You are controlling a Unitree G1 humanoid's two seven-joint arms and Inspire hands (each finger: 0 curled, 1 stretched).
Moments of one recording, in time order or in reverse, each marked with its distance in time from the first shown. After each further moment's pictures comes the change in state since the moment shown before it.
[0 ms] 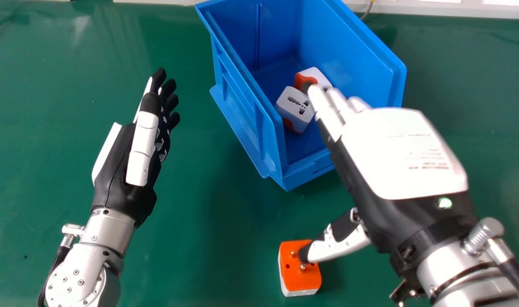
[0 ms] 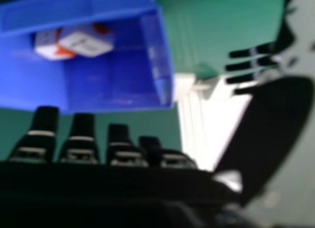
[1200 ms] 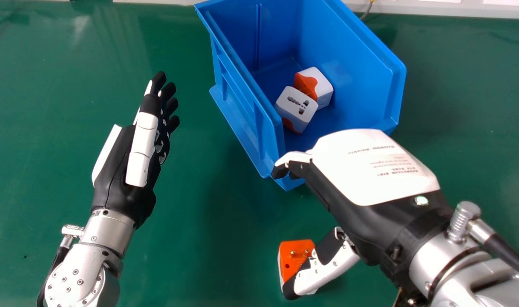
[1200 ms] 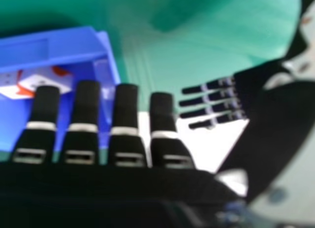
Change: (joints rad) left arm 0.000 0.004 0.001 -0.002 0.000 0.008 0.000; right arm -0.099 0.067 -0.079 -0.019 0.084 -0.094 0.340
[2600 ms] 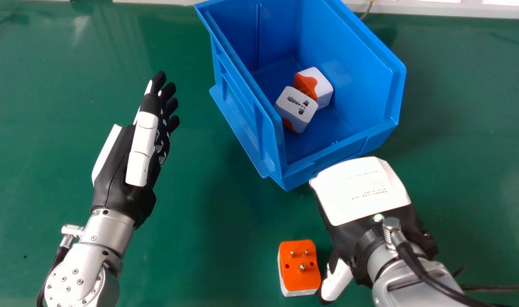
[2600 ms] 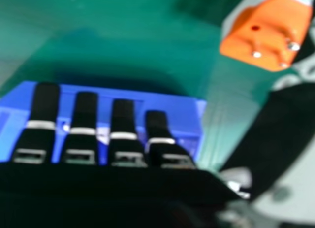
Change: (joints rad) left arm 0.000 0.000 0.001 -0.004 0.000 0.010 0.001; right arm 0.028 -0.099 0.178 0.317 -0.475 0.069 -0.193
